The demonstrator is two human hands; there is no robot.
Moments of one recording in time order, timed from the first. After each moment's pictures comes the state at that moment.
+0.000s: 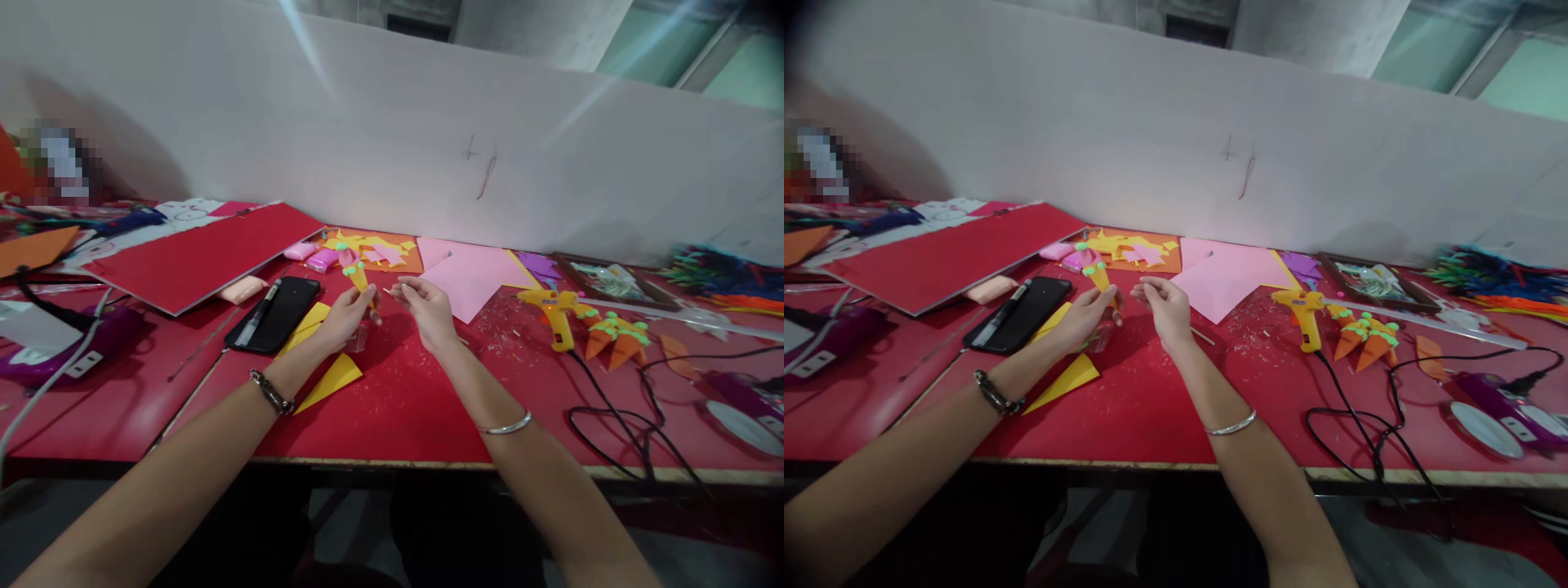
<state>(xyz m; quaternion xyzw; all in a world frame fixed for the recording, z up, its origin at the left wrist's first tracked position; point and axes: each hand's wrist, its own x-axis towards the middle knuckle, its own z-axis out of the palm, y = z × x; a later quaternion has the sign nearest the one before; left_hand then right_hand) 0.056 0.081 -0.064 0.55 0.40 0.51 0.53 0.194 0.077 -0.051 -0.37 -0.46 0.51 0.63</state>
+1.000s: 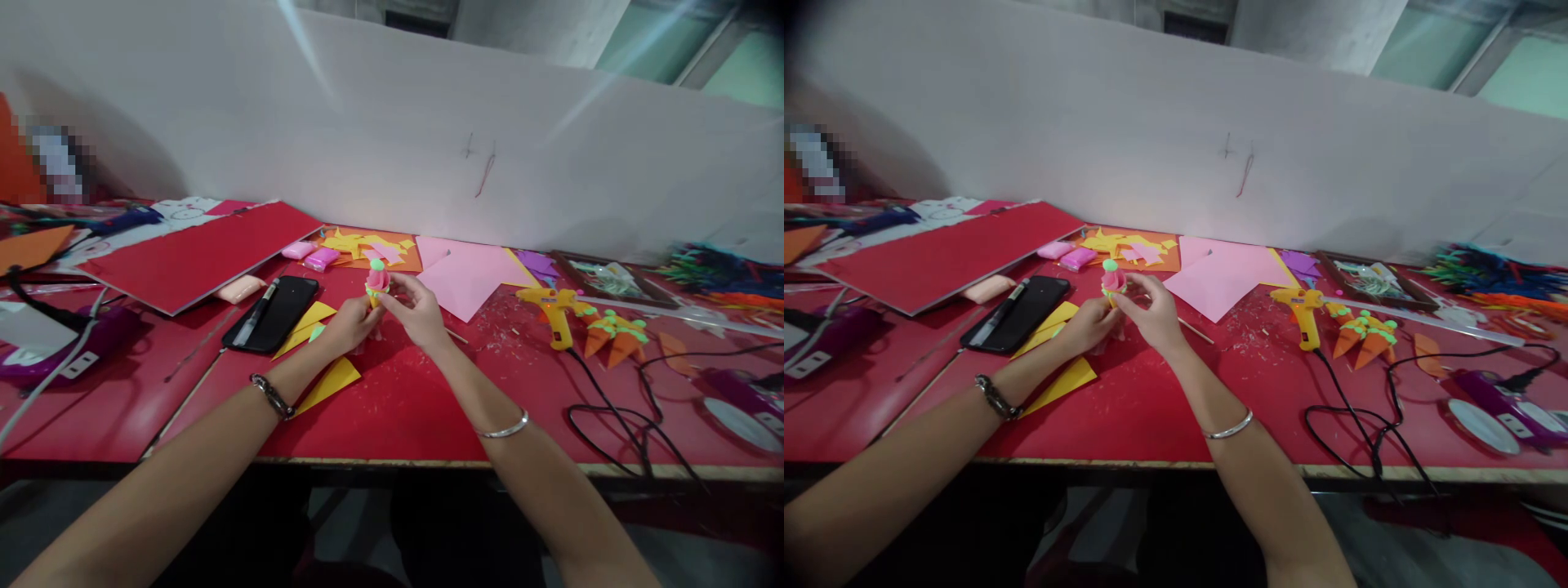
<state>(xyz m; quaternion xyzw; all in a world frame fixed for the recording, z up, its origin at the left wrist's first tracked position) 0.056 0.074 -0.066 0.71 0.40 0.41 0.40 0.191 0.067 -0.047 -0.36 -0.65 0.37 0.56</state>
